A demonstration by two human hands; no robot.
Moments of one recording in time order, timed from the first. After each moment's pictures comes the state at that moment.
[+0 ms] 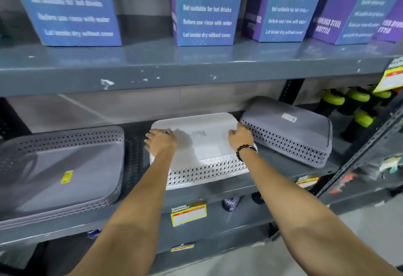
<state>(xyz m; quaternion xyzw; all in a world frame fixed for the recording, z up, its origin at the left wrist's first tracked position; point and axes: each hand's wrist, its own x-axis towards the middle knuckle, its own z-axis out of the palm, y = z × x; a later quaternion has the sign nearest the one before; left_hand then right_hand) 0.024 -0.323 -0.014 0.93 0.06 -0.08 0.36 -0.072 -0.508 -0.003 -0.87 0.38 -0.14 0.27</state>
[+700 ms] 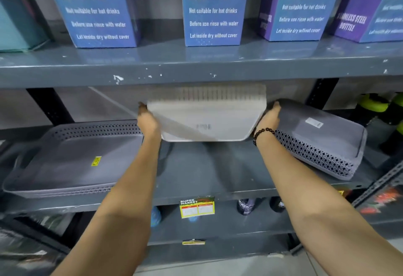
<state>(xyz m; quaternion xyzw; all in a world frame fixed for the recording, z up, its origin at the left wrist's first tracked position) 0.023 -0.276 0.057 0.57 0.20 0.05 0.79 -0.054 -0.538 0.039 -0.42 0.40 -0.33 0.74</state>
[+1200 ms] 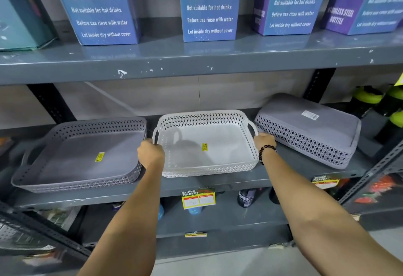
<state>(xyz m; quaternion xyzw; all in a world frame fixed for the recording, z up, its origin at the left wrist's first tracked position) -0.036 -0.248 -0.006 0.88 0.17 0.04 0.44 -0.107 -0.531 -0.019 -0.71 0.47 -0.14 0.51</state>
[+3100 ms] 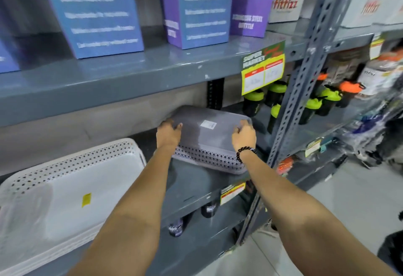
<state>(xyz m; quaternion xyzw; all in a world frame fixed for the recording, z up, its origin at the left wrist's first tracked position) -0.044 -0.612 0.008 0.89 -0.25 -0.01 0.39 -0.197 -0.757 -0.001 -0.78 0.49 -0.28 0.28</state>
